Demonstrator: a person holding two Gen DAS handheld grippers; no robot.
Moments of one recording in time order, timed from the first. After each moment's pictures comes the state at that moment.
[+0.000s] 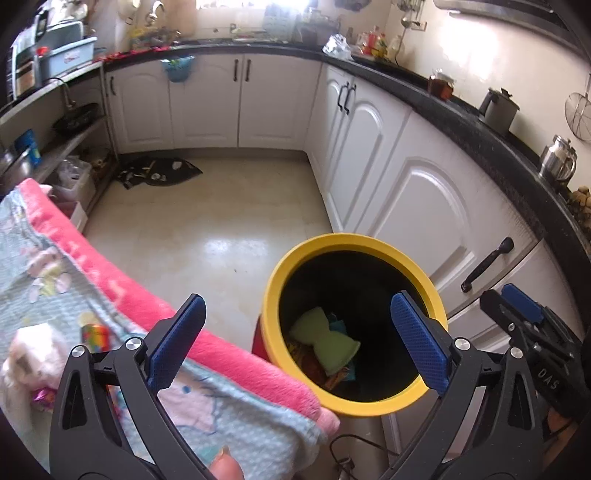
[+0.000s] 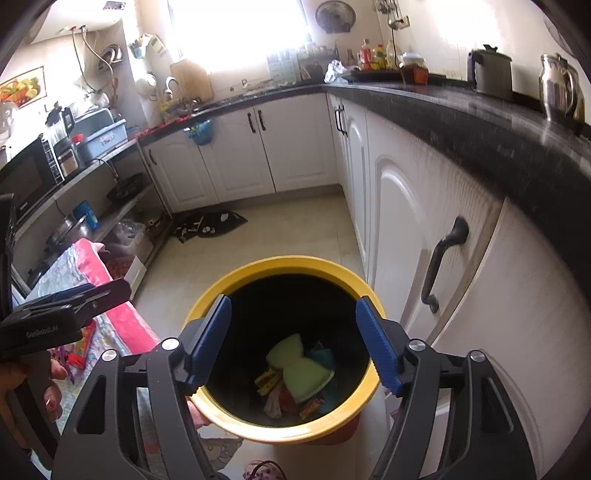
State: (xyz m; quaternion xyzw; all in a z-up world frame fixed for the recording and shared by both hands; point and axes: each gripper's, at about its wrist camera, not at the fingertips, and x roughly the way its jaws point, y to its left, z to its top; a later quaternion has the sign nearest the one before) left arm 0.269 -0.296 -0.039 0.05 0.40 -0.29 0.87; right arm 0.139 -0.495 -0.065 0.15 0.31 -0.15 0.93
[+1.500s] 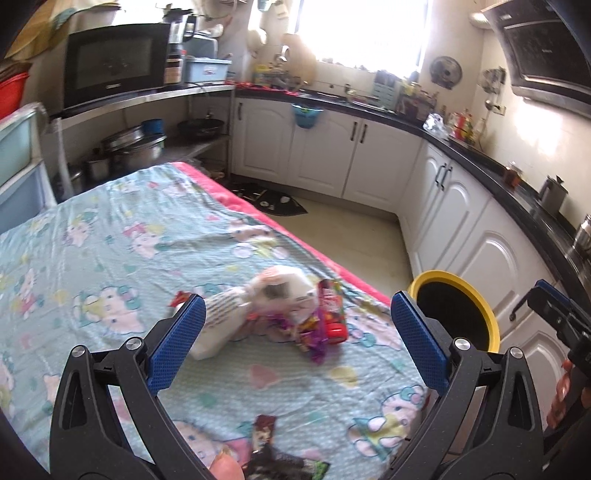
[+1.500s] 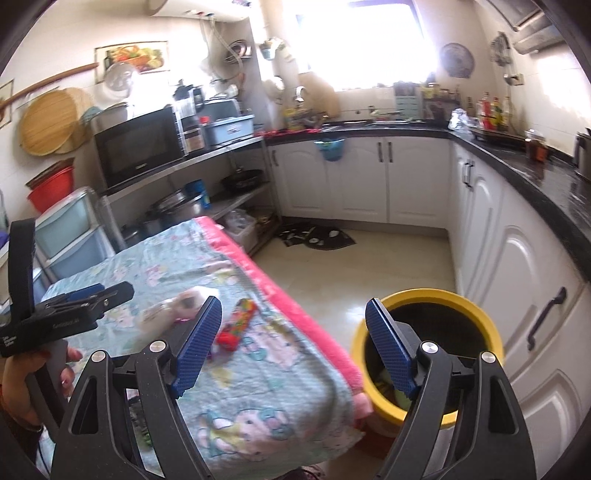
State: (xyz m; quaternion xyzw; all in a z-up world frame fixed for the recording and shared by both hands) left arm 0.195 -0.053 0.014 -0.03 0.32 -0.13 0.94; right arm 0.122 -0.322 0.011 0.07 0.26 0.06 0.96
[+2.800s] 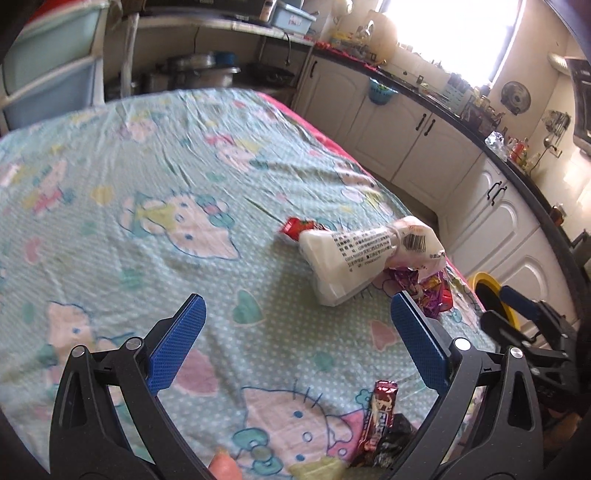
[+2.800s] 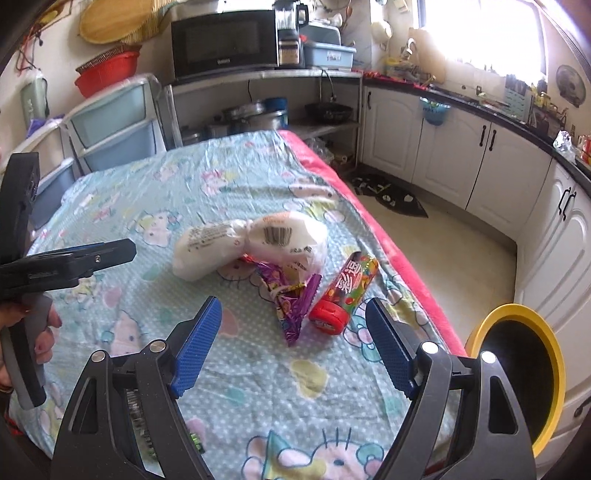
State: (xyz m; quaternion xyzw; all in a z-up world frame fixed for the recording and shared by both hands) left arm 0.214 0.063 -0.066 -0.14 0.41 -0.06 0.90; right arm 0.213 -0.192 -0.067 -0.06 0.37 0.19 0.91
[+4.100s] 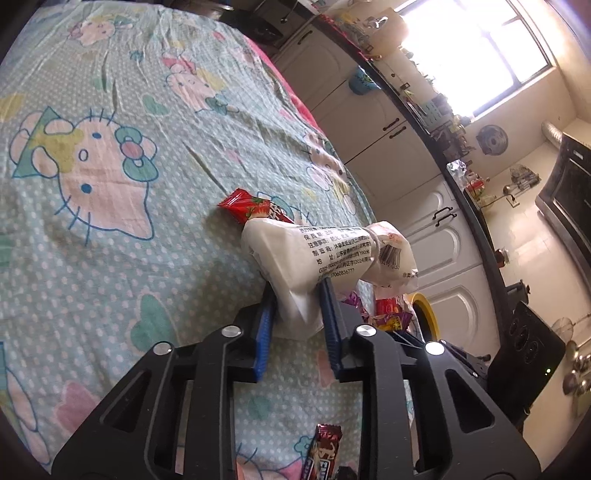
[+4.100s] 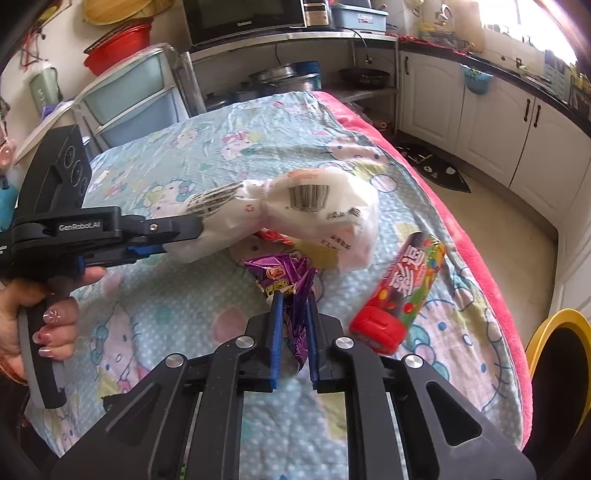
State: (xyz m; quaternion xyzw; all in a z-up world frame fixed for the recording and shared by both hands) left arm 0.261 0.064 -0.109 -0.30 0.44 -0.16 0.83; right arm 0.251 -0.173 -0.106 -0.05 0.42 0.27 0.87
